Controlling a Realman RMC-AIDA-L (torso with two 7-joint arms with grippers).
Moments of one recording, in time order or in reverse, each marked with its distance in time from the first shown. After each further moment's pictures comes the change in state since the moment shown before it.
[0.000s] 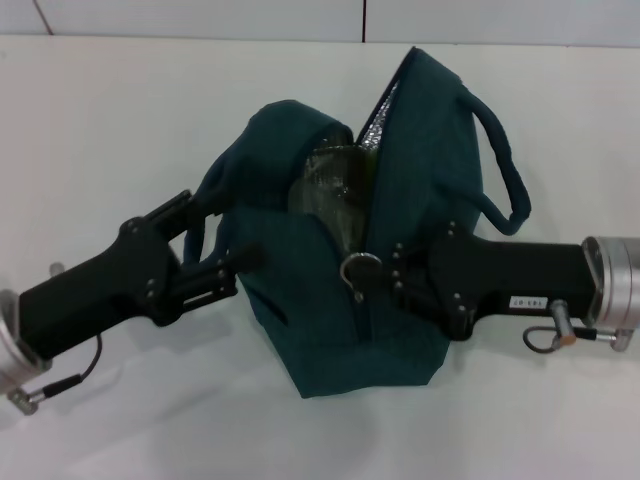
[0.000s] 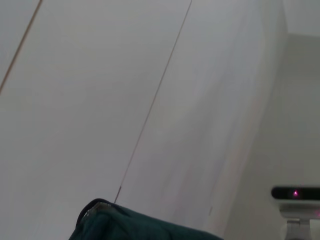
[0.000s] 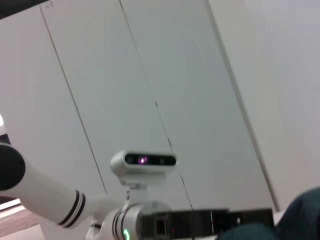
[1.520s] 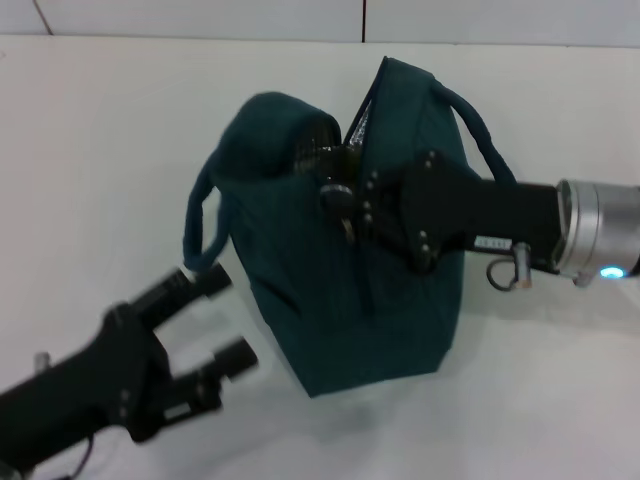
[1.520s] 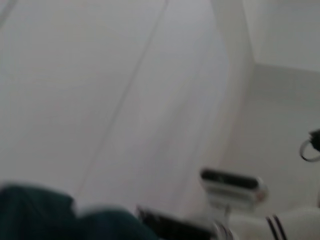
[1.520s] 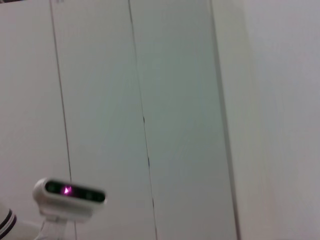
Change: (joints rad) left arm 0.136 0.004 0.177 -0.065 -0.135 0.146 0.122; right arm 0.087 0.011 -0.034 0.049 0.143 0.071 -0.218
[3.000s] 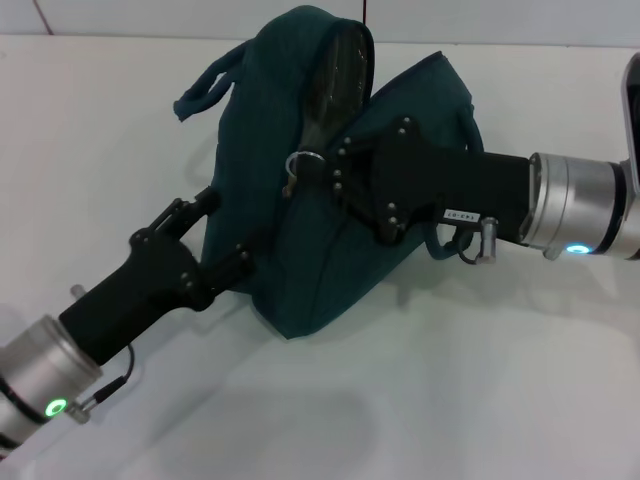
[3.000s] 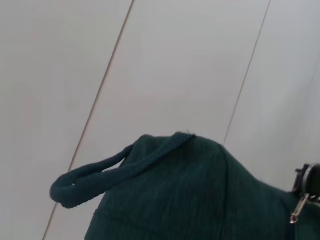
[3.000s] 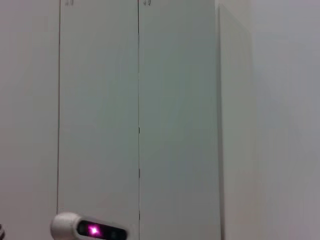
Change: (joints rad) left arm -0.148 -0.018 0.028 -0.233 -0.234 -0.360 0.217; right arm 0.051 -0.002 -0.156 0.001 0.213 0.072 -0.121
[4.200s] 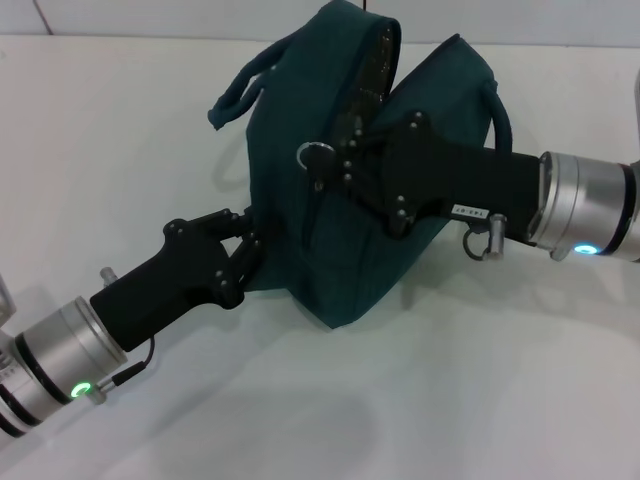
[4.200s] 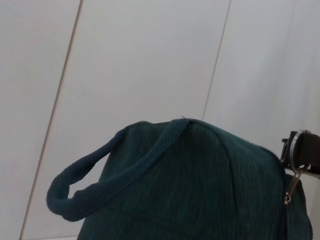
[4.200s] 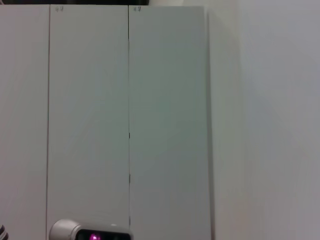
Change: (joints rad) left arm -0.067 0.005 0.019 -0.010 0.045 -0.053 0.060; right arm -0.025 0.001 0.021 -0.010 0.005 0.002 0.000
